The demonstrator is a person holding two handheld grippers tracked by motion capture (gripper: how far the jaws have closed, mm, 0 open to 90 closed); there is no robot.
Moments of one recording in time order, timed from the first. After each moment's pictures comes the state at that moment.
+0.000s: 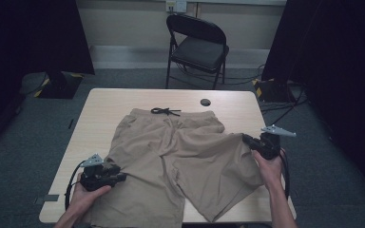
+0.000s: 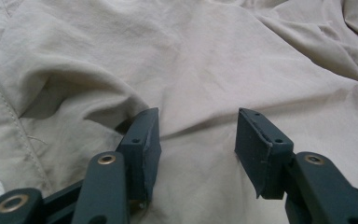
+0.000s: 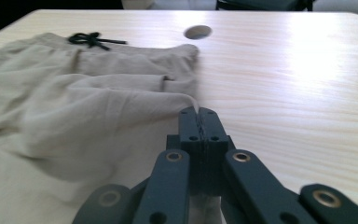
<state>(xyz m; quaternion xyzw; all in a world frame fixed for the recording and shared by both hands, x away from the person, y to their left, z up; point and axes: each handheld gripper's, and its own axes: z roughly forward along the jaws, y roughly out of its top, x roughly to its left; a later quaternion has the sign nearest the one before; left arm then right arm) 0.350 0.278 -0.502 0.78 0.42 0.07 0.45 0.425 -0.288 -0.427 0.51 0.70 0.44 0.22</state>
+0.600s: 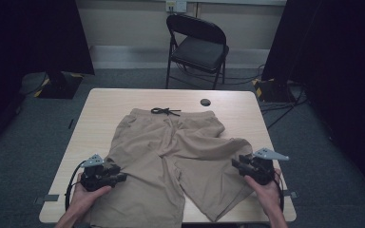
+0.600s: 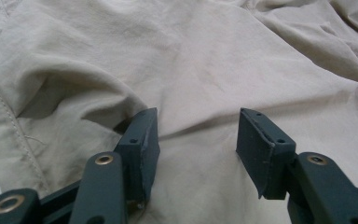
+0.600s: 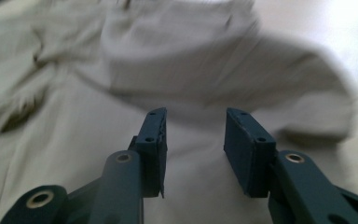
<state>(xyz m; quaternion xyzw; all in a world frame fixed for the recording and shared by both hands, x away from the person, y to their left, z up) 0.350 0.278 -0.502 0.78 0.42 0.07 0.45 0.354 -0.258 -0.452 0.47 0.75 0.43 0.19</state>
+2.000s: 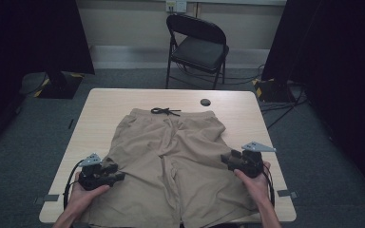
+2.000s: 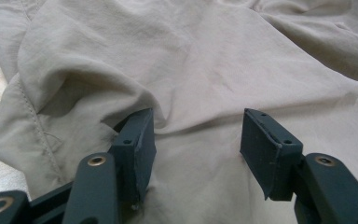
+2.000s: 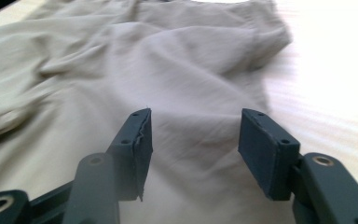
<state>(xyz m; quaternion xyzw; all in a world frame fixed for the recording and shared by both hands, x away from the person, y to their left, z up) 0.352 0.284 -0.502 0.78 0.42 0.08 0.45 0.385 -0.236 -0.453 0.47 0.74 0.44 0.18</state>
